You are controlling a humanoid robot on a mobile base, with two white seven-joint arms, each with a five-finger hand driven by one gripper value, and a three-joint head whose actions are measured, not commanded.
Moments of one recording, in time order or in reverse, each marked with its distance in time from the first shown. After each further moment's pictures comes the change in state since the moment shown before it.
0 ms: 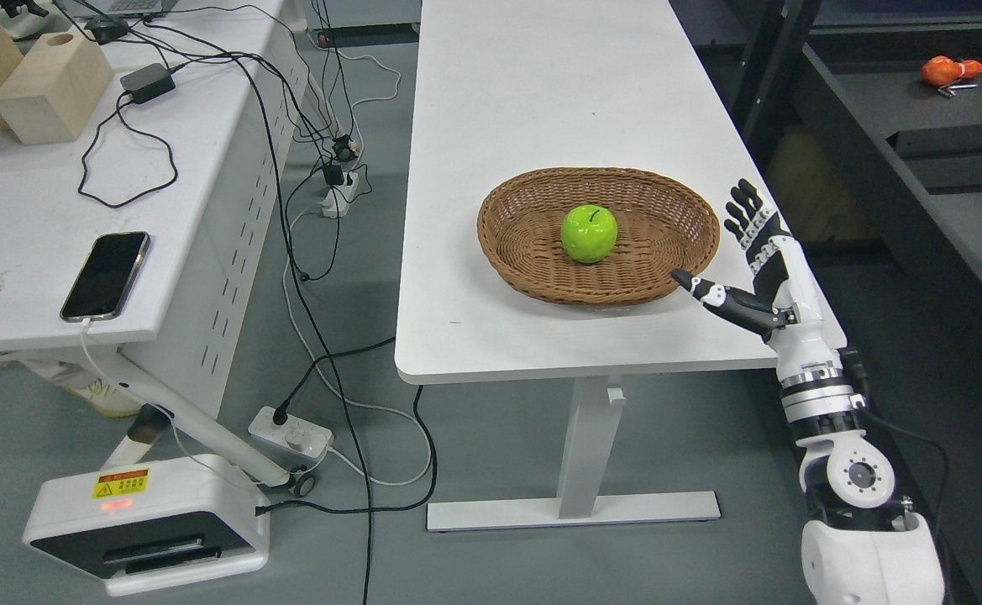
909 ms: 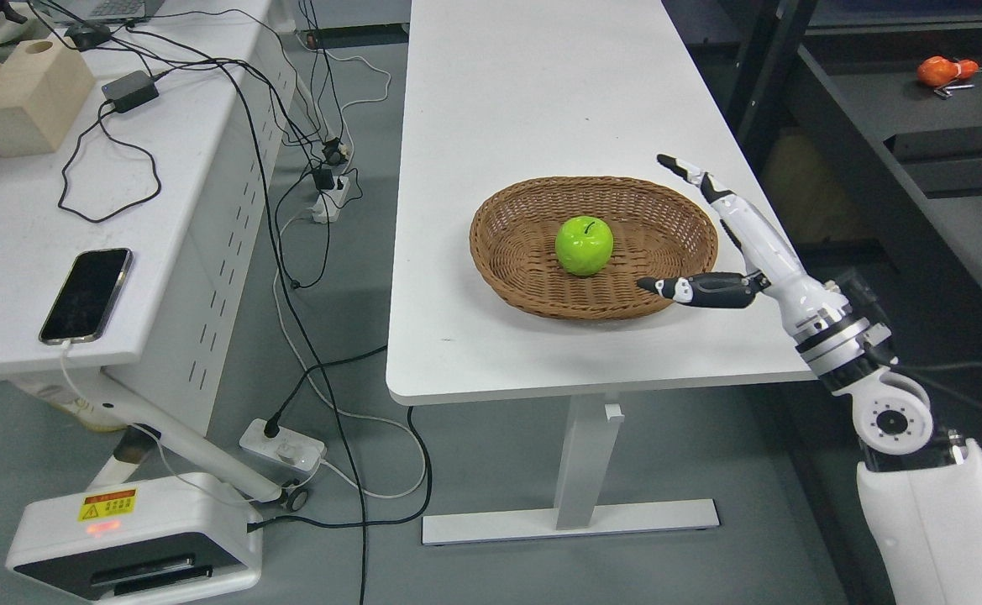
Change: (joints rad) left arm 0.000 0.000 0.000 0.000 0.000 0.000 0.001; right arm -0.162 -0.242 0.115 -0.060 0.410 -0.146 0.217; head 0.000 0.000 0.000
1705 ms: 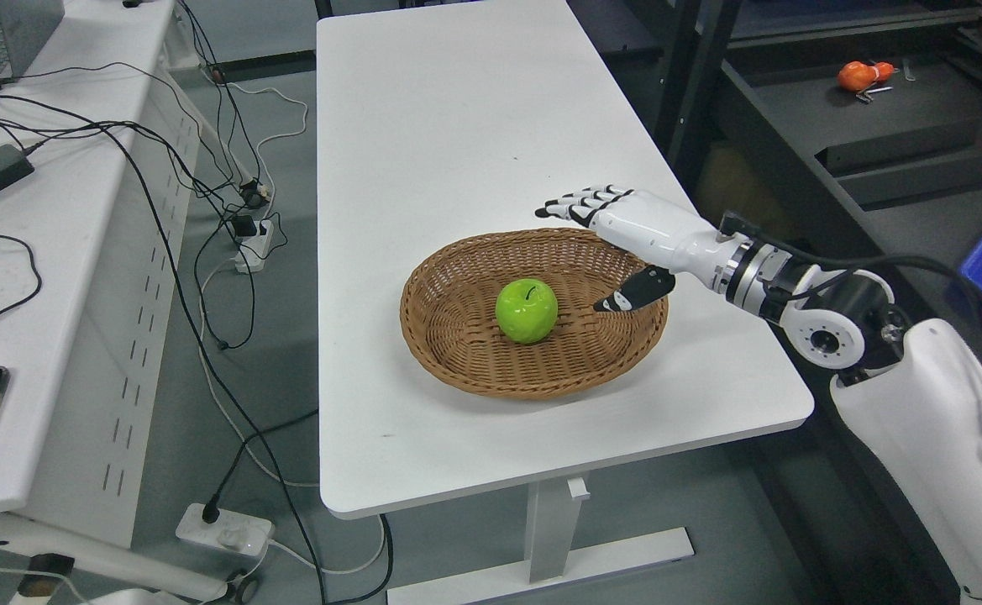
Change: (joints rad) left arm 0.000 0.000 0.000 0.000 0.000 0.000 0.000; right arm -0.252 -0.184 0.428 0.076 0.282 0.021 0.095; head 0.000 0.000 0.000
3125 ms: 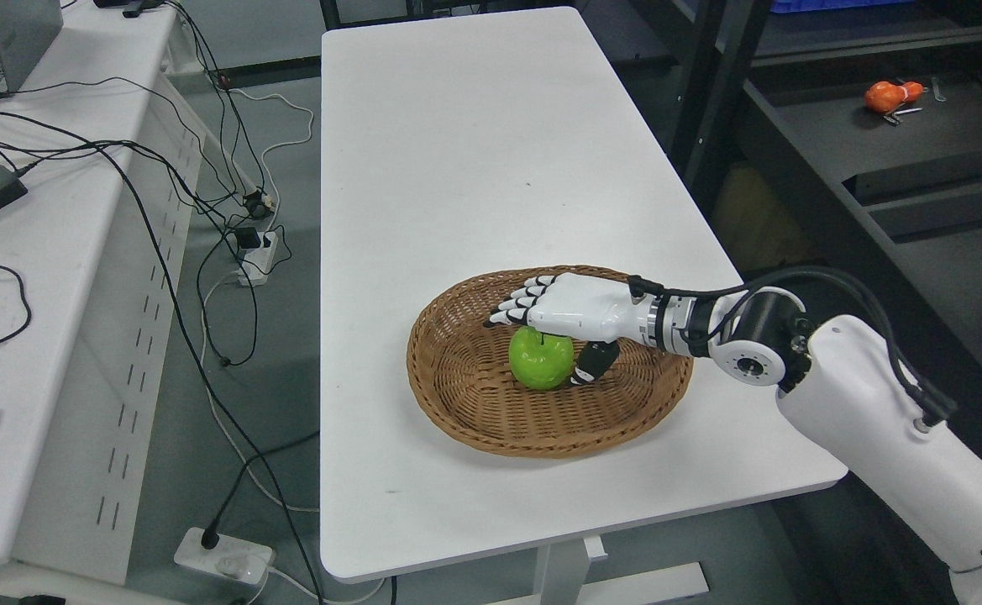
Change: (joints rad) left arm 0.000 0.000 0.000 0.000 0.000 0.001 0.000; right arm -0.121 -0.015 0.298 0.104 0.048 -0.081 0.033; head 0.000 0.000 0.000
